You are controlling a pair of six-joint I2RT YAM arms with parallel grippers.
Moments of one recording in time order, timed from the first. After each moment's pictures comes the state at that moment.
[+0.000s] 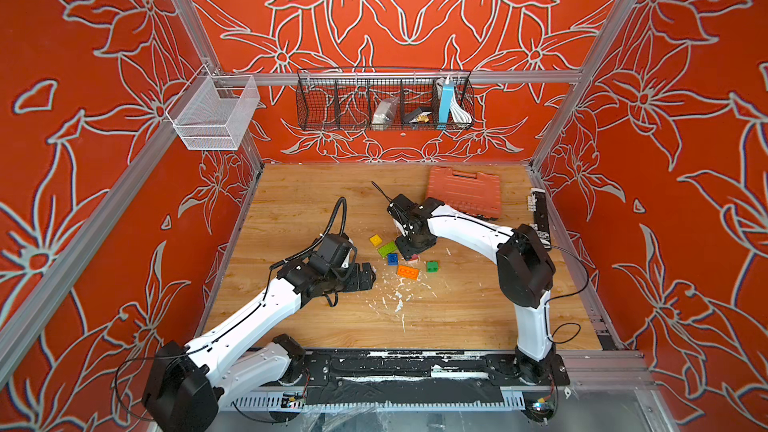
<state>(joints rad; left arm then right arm) -0.54 1.05 0.72 -0.68 0.13 -0.65 0.79 1.99 1.62 -1.01 0.08 0.23</state>
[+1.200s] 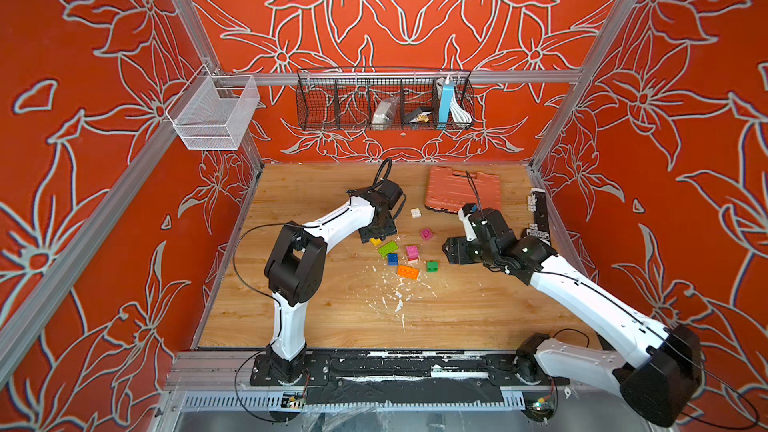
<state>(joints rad) -0.53 1.98 1.59 -0.92 -0.14 -0.89 0.61 1.14 0.94 -0.69 0.04 0.42</state>
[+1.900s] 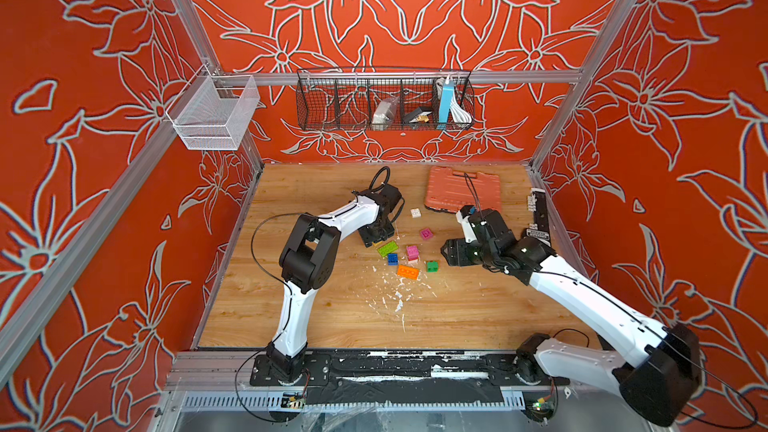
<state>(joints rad) -0.50 2.12 1.62 -0.92 -0.12 -1.03 0.61 1.14 0.93 -0.69 -0.01 0.42</state>
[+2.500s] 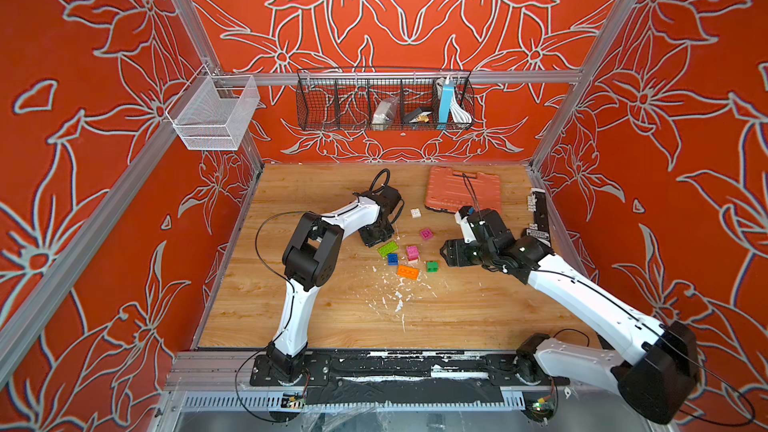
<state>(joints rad) -0.49 2.15 1.63 -0.91 -0.11 -1.01 0.61 1.15 0.93 -0.69 -0.02 0.42</state>
